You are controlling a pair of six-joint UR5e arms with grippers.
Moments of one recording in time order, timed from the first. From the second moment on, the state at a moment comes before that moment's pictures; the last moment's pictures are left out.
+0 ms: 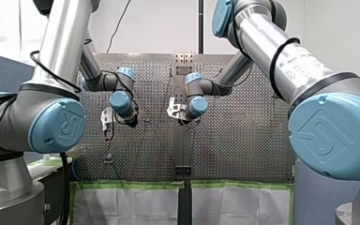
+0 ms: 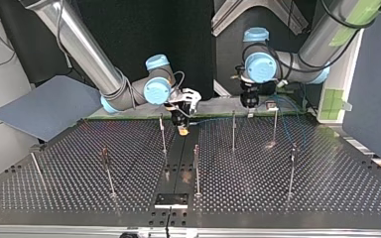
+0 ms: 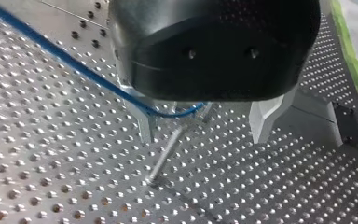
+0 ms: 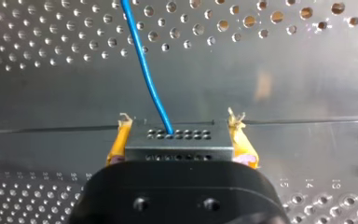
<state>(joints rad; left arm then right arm) -0.15 -1.85 -1.98 -2.76 -1.75 -1.79 2.29 -0.78 1.20 -0.16 1.61 1.79</state>
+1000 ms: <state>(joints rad) -0.32 -1.86 -1.98 -2.63 -1.79 -1.84 2.28 -0.78 1.19 -0.15 1.61 1.80</state>
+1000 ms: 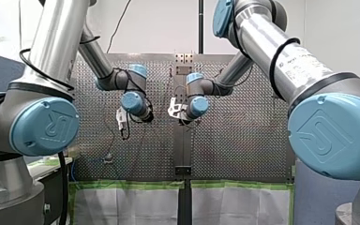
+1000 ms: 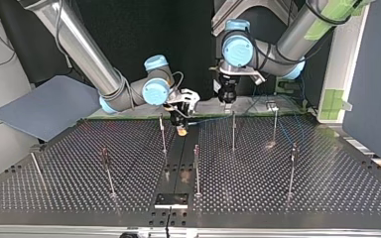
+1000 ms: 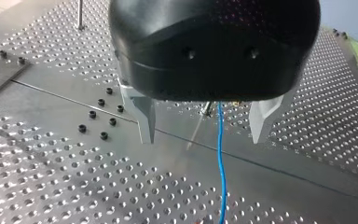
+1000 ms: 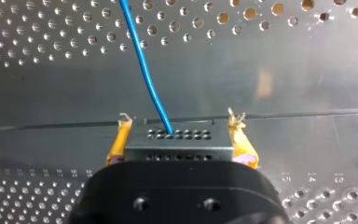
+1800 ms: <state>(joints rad) -0.37 -2.00 -1.86 -2.59 -1.85 -1.89 2.26 -0.78 1.20 -0.15 1.61 1.80</state>
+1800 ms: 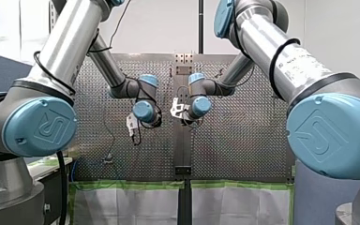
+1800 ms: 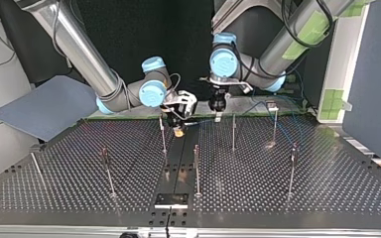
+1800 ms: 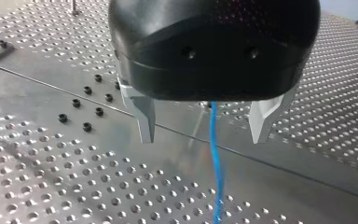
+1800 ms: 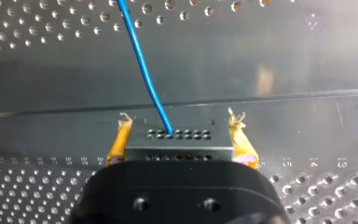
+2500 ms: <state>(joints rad) -0.38 -2.10 -1.75 -2.62 -1.87 -1.91 2.26 -0.78 1.20 -0.14 1.61 1.80</state>
